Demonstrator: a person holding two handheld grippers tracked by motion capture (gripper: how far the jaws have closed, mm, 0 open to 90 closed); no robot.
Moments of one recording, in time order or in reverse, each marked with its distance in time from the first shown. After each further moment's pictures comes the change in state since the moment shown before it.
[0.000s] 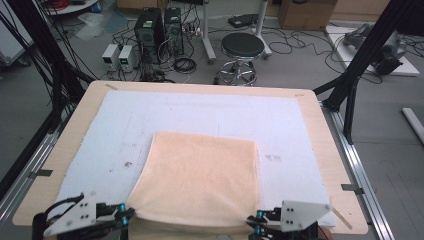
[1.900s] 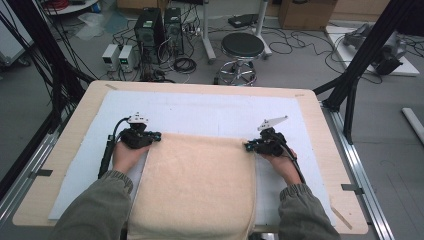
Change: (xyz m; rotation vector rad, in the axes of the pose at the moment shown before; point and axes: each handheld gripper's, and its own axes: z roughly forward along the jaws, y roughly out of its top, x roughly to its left) left arm 0.237 -0.013 0.150 0.112 0.361 -0.453; right arm -0.246 -0.046 0.097 0.155 -0.205 0.381
